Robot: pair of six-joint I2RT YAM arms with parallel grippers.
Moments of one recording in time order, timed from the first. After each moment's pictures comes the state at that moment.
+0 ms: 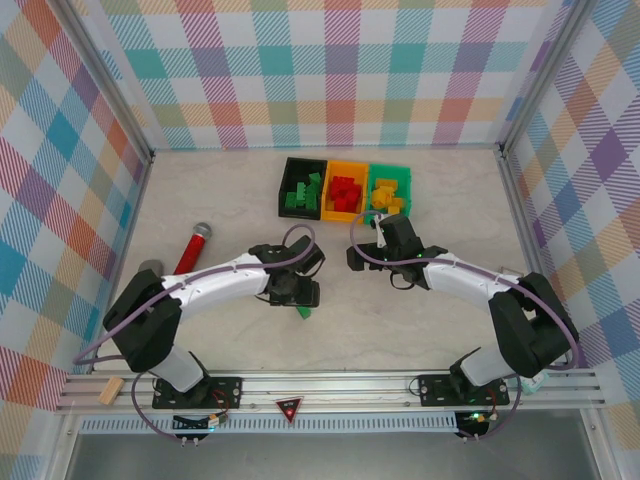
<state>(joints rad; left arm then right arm) -0.85 1.57 1.03 -0.80 -0.02 -0.76 0.55 1.46 0.77 -0.12 -0.04 0.35</state>
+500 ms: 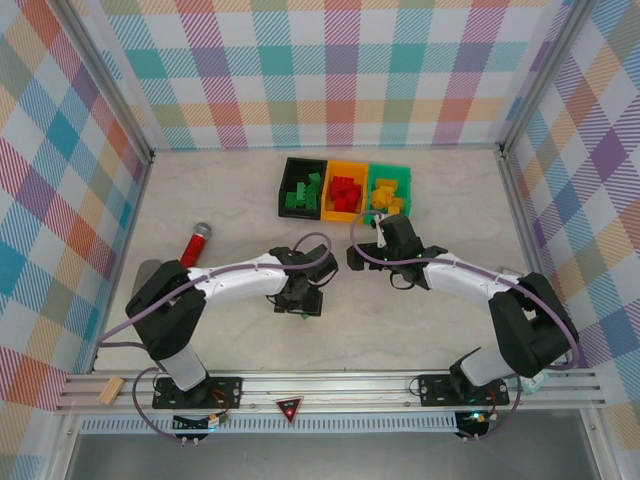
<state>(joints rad) -0.90 1.69 1.08 -0.87 -0.05 -0.79 0.55 1.46 0.77 -0.12 -0.04 0.36</state>
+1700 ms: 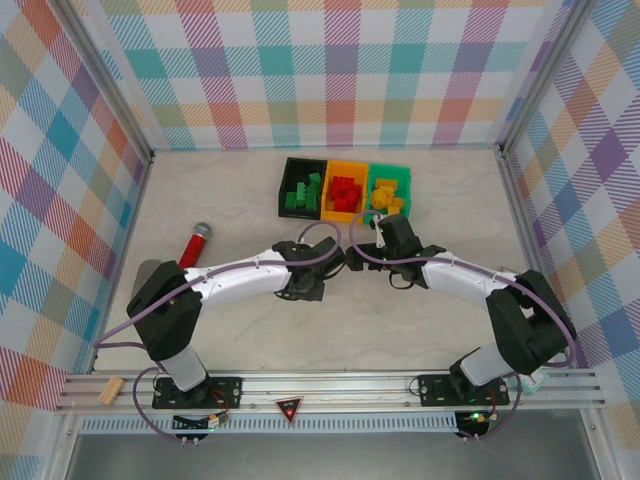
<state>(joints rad) -0.93 1.68 1.19 -0.87 -0.27 -0.73 0.55 1.48 0.77 -0.13 -0.05 0.36</state>
